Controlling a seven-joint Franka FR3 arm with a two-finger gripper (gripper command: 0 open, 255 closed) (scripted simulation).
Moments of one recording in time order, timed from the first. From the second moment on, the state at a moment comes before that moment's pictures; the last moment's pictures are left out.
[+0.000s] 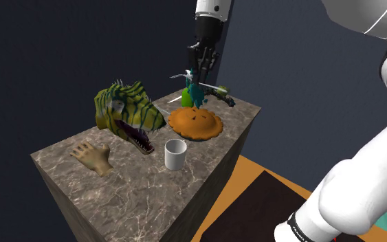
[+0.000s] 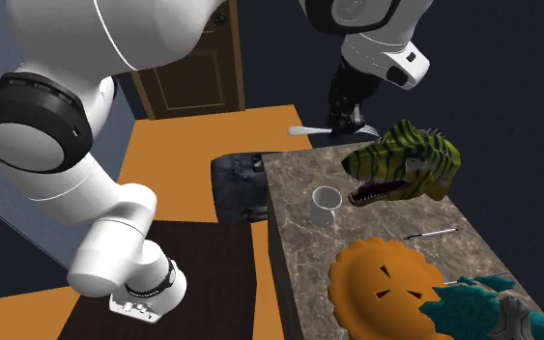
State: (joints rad) arm -0.01 -0.10 0.22 -1.56 0.23 1.38 0.09
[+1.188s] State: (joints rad) arm -0.20 -0.01 -0.02 -1.44 0.16 1.26 -0.34
